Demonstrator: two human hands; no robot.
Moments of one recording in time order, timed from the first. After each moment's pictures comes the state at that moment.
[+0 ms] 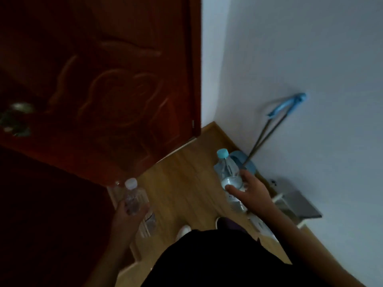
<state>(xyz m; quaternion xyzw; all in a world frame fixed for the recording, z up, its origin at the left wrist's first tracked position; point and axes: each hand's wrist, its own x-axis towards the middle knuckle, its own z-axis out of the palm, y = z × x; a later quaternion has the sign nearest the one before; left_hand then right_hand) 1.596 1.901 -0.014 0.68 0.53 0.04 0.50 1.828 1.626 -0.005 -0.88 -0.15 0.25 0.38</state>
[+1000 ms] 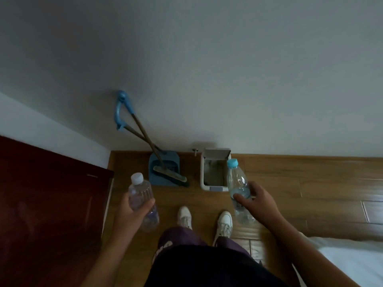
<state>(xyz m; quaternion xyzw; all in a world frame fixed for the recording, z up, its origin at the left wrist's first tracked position) 1.862 1.713 -0.028 0.86 0.16 -0.25 0.42 1.737 1.369 -0.067 -0.81 0.32 0.14 0.47</state>
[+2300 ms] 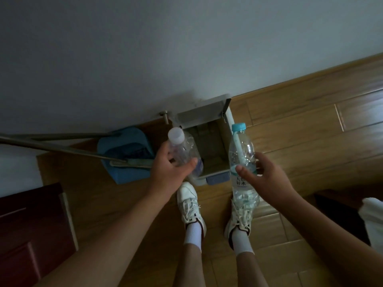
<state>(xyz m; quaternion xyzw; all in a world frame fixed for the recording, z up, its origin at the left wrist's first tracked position) 1.986 1.511 -0.417 0.83 -0.04 -0.40 0.38 1.802 1.335 -0.426 -0.72 0.45 0.15 0.50</state>
